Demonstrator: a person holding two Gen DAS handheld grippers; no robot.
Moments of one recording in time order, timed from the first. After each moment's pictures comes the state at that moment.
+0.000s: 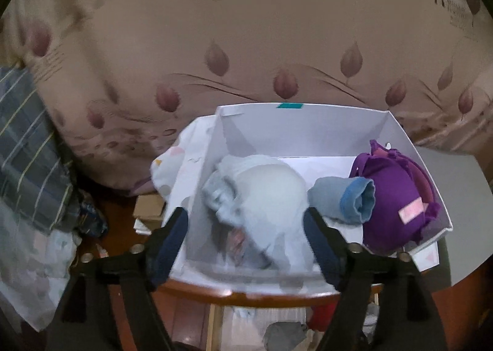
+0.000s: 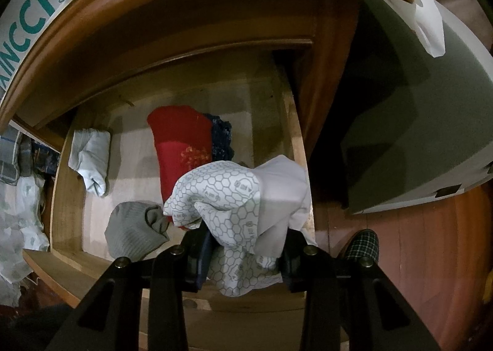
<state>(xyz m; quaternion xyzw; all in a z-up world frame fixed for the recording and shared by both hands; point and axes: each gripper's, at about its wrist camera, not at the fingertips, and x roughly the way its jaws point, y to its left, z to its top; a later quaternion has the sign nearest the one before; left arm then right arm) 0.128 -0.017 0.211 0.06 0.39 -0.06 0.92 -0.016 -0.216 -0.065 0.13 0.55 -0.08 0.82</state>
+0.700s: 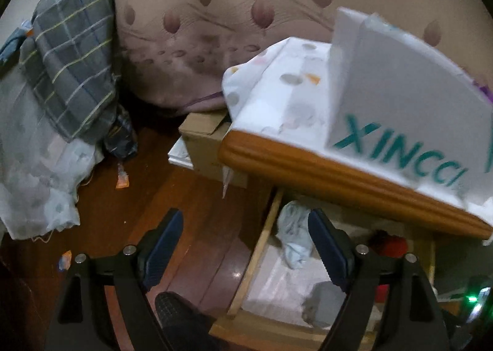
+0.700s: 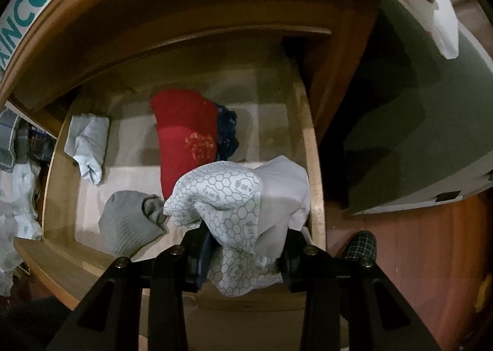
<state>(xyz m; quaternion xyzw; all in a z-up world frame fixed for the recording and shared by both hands) 0.059 0.087 0.071 -0.02 0.44 0.08 0.90 -0.013 -0.206 -0.077 0.11 0.56 -0.07 0.82</state>
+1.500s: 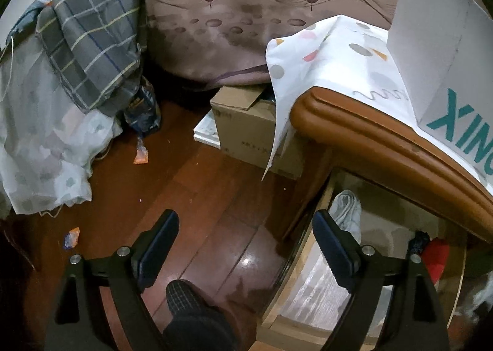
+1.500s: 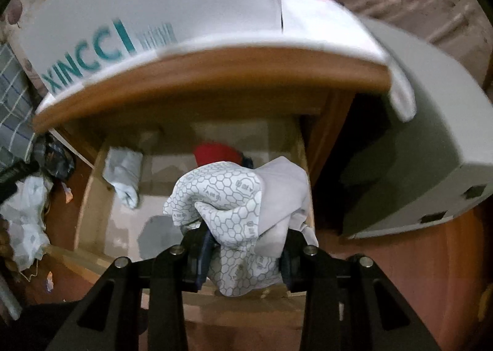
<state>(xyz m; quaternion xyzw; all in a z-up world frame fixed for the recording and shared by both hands) 0.067 0.138 0.030 -0.04 0.47 0.13 0.87 -0.040 -0.192 0.010 0.09 0.48 -0.07 0.87</state>
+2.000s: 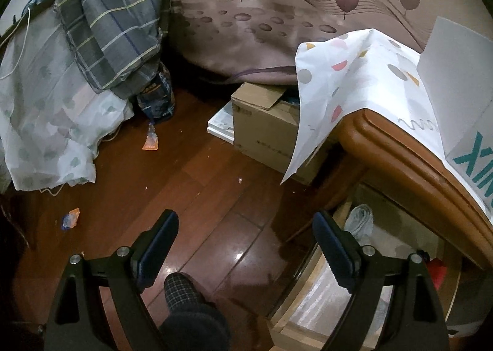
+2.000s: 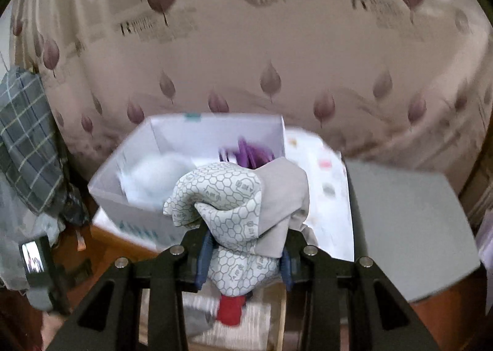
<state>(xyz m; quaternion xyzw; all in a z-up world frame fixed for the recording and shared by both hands) 0.067 0.170 0.033 -0.09 0.47 0.16 0.86 0.006 -0.188 0.224 0.03 0.33 -0.05 0.94</state>
